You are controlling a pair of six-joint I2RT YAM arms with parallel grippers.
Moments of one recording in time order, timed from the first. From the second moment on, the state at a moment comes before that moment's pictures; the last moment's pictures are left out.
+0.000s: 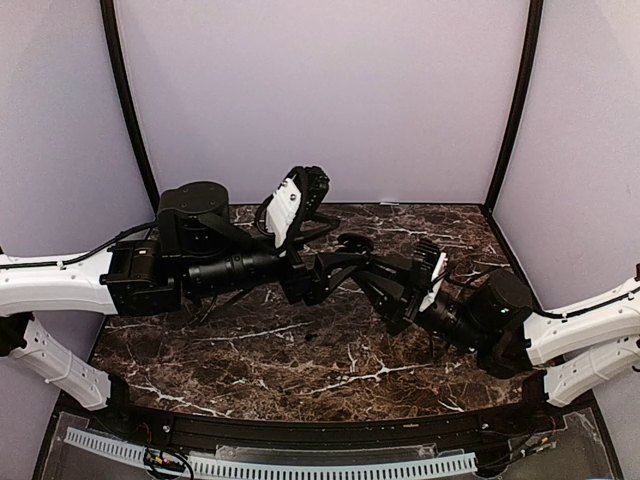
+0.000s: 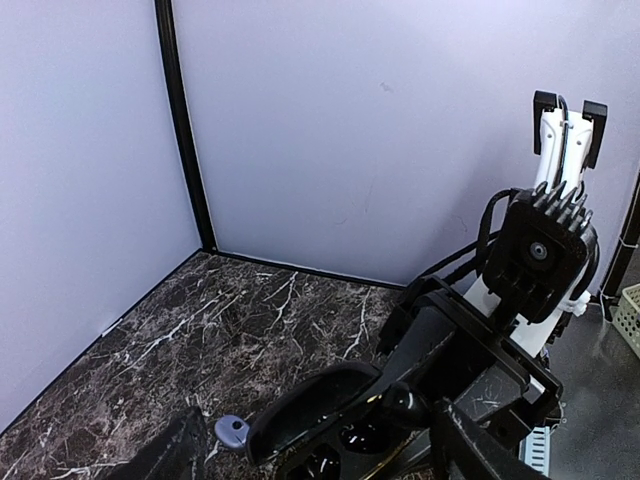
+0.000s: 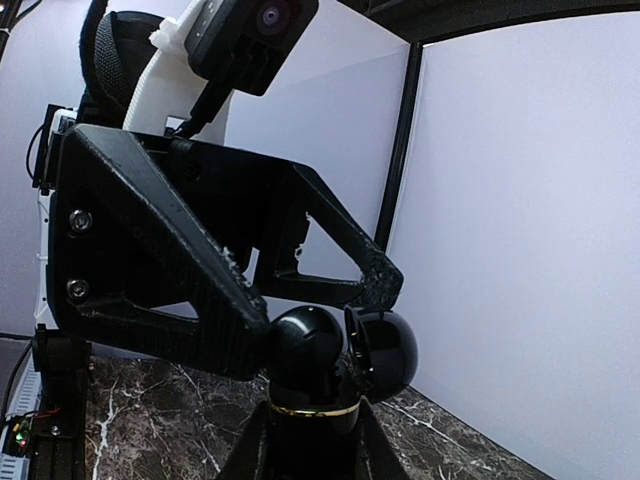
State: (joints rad) left arm -1.26 1.32 1.19 0.03 -0.14 0.06; right arm 1.26 1.18 0.52 0.99 0.11 -0.28
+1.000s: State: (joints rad) left arm -1.26 1.32 1.19 0.03 -0.15 0.02; right arm 1.26 1.16 0.51 0.99 0.10 -0.28
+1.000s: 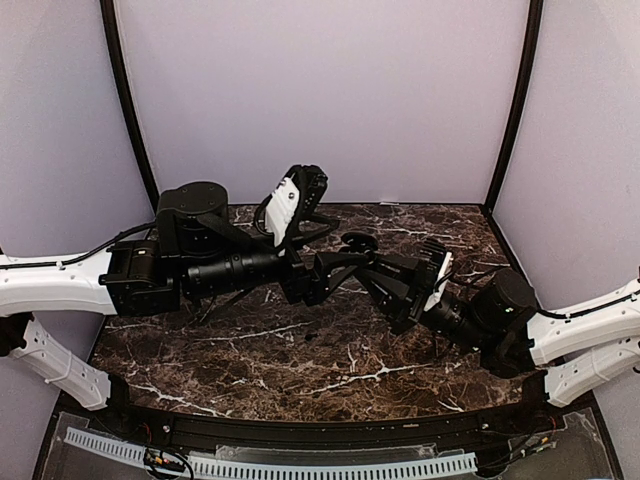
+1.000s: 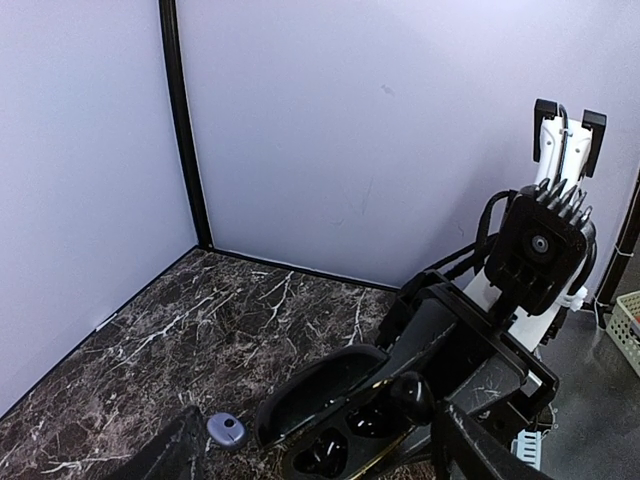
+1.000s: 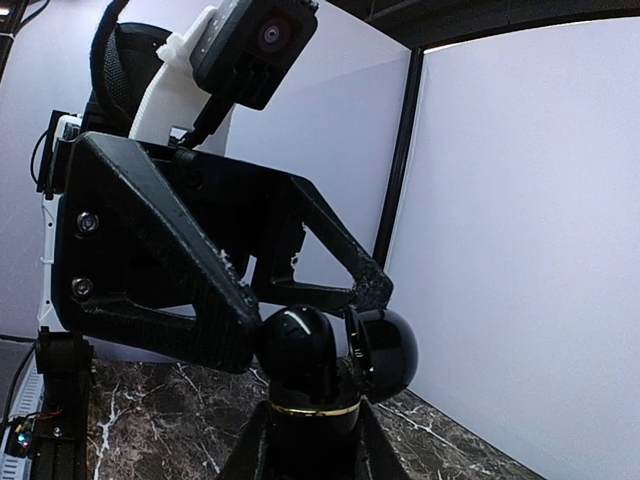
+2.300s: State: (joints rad) left arm -1.22 1.16 1.08 0.08 -0.01 0.01; right arm 1.16 0.92 0.35 1.02 -0.10 -0.26
